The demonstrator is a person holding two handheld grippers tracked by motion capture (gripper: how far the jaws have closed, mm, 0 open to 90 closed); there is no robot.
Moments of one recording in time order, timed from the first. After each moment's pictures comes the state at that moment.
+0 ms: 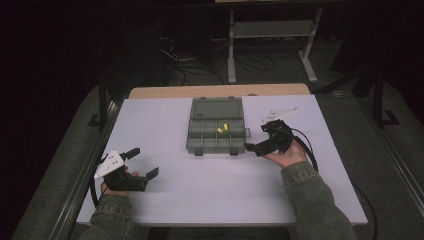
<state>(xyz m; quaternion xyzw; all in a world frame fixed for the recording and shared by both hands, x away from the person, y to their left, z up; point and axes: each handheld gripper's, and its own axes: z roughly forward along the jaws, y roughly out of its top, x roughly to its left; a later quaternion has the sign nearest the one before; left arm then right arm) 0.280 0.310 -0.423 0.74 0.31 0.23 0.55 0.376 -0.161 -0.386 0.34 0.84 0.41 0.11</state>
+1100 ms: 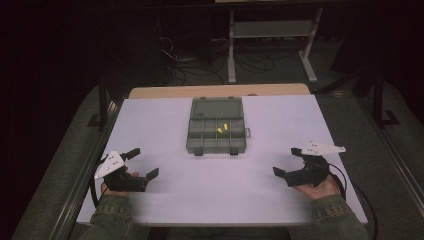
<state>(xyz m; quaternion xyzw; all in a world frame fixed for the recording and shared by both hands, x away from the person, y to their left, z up) 0.280 0.309 -0.423 0.74 0.31 0.23 0.55 0.290 -0.239 -0.421 0.38 0.78 0.47 0.15</state>
